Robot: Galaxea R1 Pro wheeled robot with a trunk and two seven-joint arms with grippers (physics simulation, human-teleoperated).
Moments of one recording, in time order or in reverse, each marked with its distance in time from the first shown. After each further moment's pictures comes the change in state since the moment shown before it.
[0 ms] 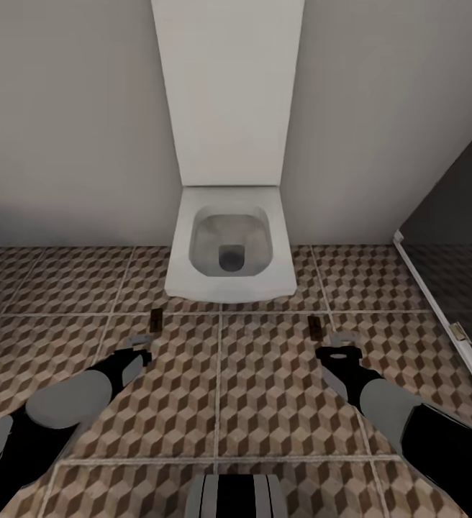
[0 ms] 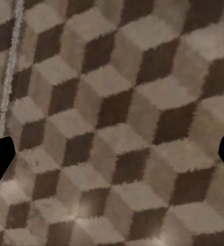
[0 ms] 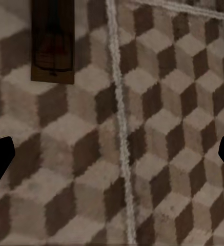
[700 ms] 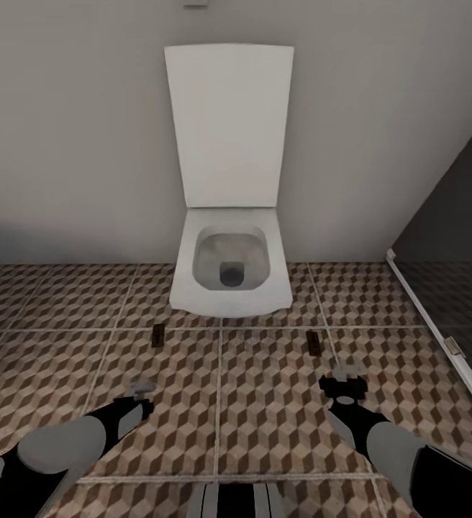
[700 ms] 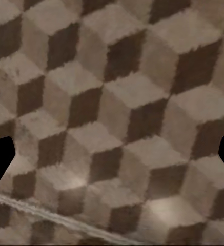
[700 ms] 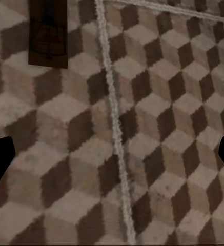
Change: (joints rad) left arm 0.170 0.022 -0.003 -0.105 0.002 -0.035 -0.001; right arm 0.168 -0.001 0.003 0.018 0.007 -0.216 -0.001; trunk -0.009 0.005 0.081
